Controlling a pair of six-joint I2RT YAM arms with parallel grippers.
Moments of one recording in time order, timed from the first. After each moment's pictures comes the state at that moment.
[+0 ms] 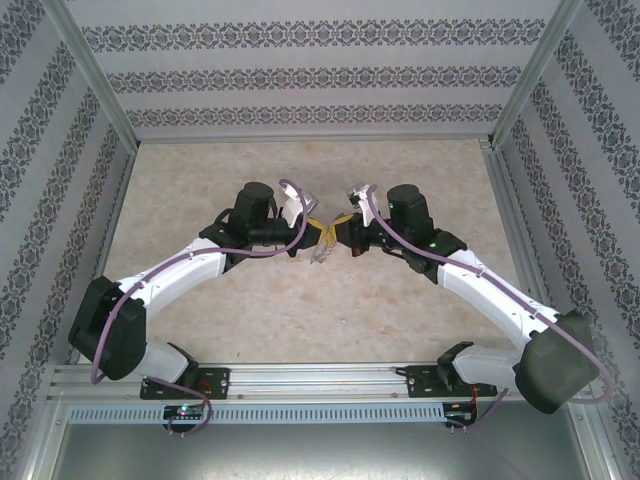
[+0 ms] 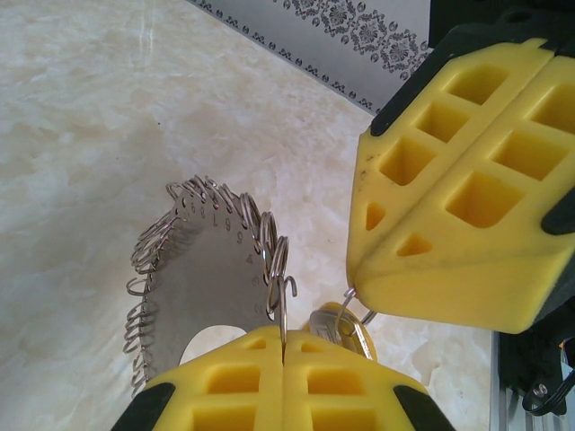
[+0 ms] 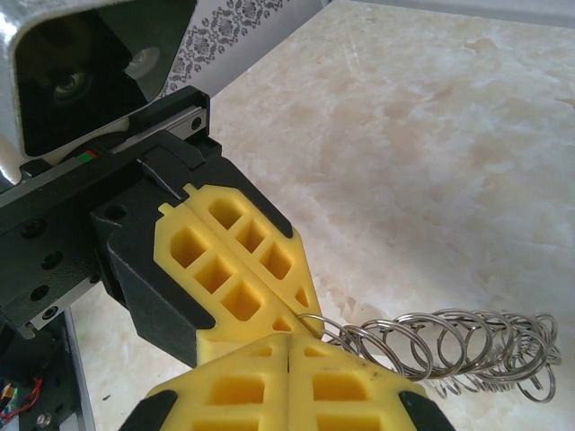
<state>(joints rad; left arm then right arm) -0.54 1.43 0.97 -0.04 0.61 -0.06 0.53 1.22 0.89 -0.15 -0.54 0.18</state>
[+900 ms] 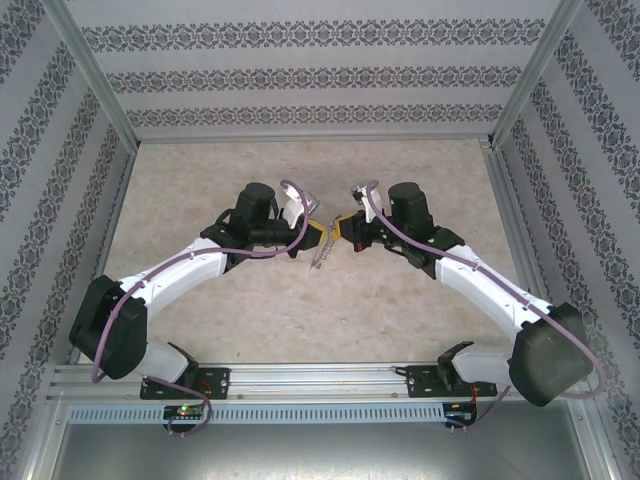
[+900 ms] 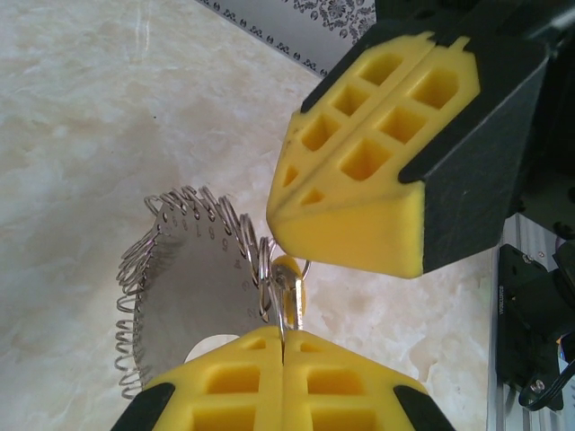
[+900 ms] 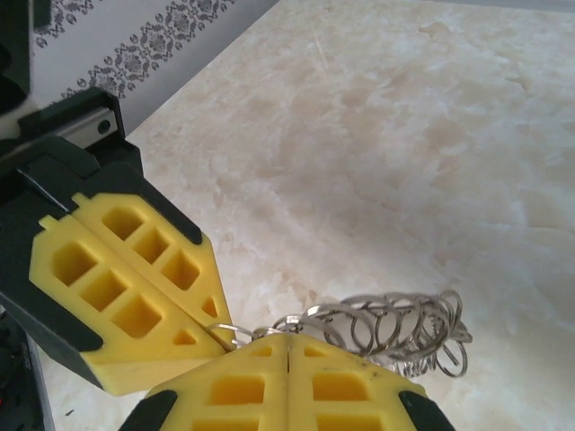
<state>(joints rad) -0.55 1.44 0.97 -0.04 0.62 -0.06 0.48 1.26 0.88 -0.14 -0.51 0.18</state>
